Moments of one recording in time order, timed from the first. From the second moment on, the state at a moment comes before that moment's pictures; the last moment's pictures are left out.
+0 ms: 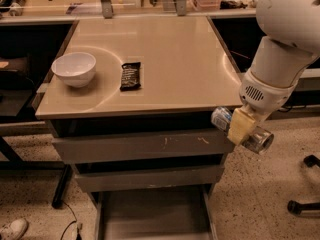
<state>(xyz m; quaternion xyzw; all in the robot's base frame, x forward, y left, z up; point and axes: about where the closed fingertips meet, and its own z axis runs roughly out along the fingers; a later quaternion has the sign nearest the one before) 0.447 -0.203 0.839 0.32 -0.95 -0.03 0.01</state>
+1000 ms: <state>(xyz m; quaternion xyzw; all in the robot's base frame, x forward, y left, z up) 0.417 -0.183 0.753 0.29 -0.95 -0.09 0.06</state>
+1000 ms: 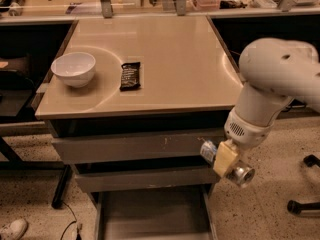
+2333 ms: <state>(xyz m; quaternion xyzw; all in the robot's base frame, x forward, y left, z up) 0.389 -0.160 0.580 0.21 -0.95 -0.20 0.12</state>
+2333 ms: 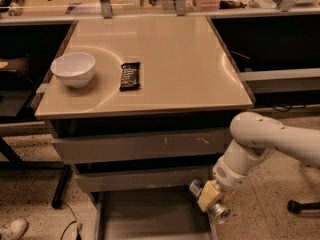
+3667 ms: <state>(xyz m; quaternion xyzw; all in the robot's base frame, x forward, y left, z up) 0.366 -0.154 0.467 0.12 -0.93 -0.31 0.15</state>
